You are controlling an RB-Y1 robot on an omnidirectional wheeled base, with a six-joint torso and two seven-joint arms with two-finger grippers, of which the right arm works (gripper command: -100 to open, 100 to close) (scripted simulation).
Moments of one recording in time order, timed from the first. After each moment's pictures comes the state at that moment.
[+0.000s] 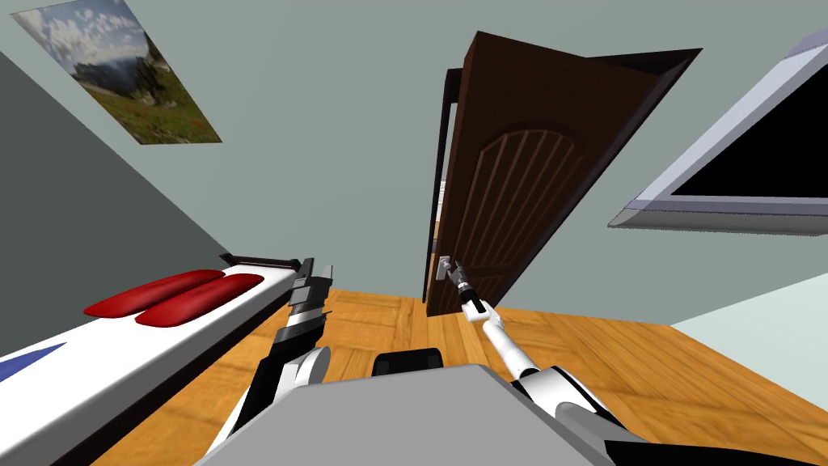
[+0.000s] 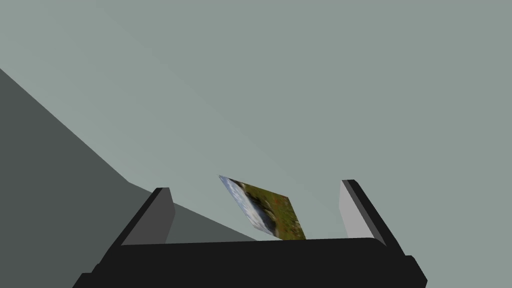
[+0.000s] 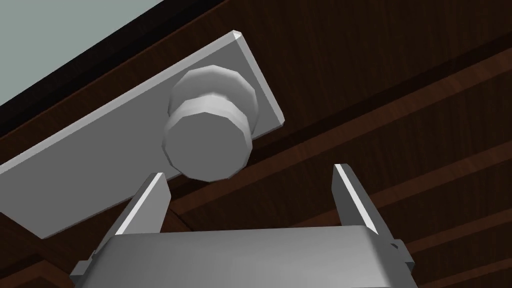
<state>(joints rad) -0.16 -0.39 0.10 -0.96 -0.19 -0.52 -0.64</state>
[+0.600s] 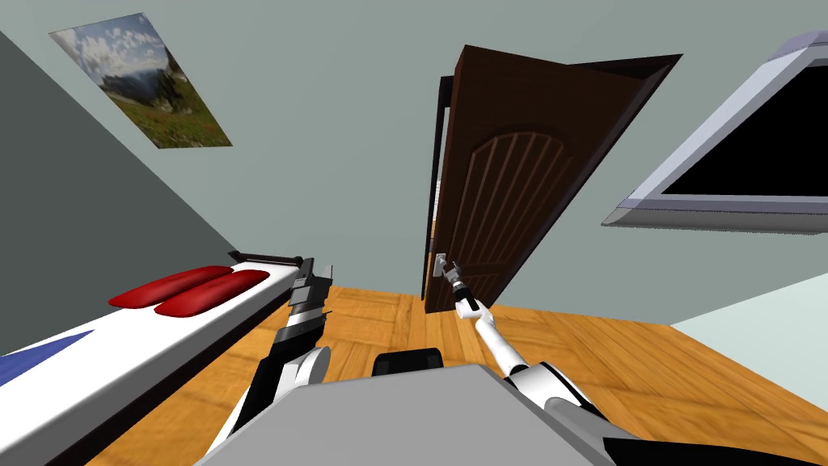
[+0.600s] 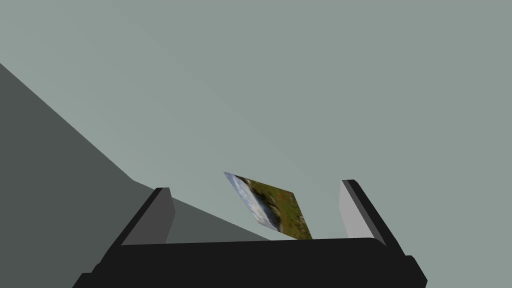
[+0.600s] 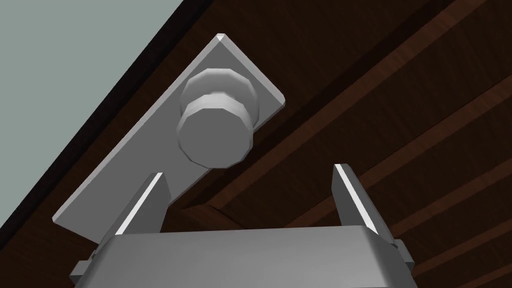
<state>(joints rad) -0.18 -0.33 0.11 -0.96 -0.28 -0.48 -0.79</state>
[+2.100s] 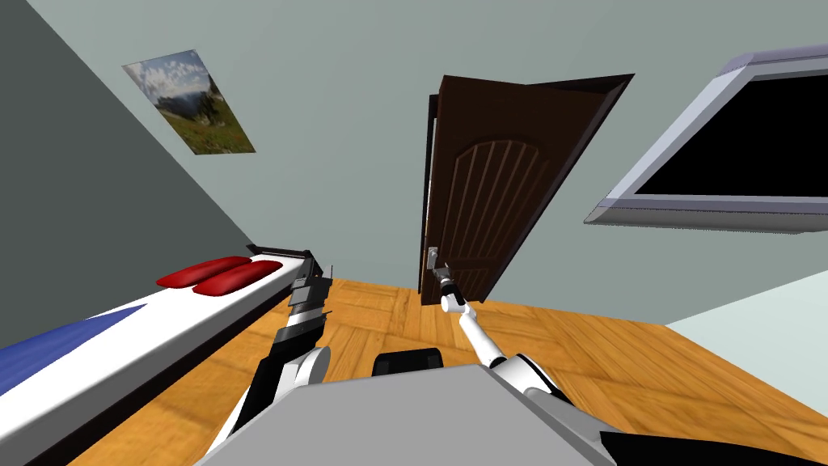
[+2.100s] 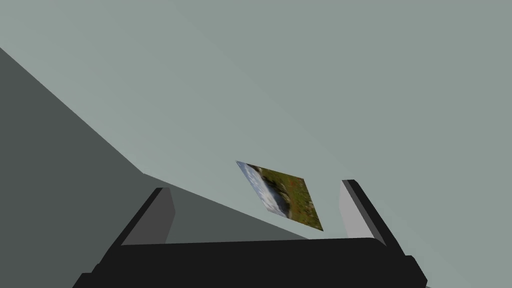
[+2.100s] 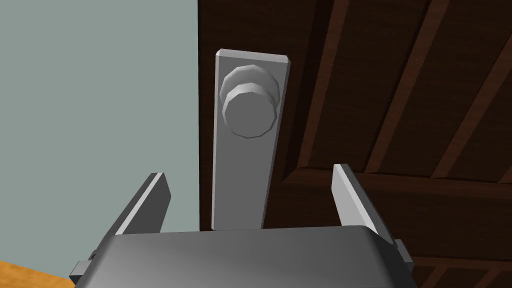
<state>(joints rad) -0.24 -0.20 0.14 -0.98 -0.51 -0.40 -1.16</state>
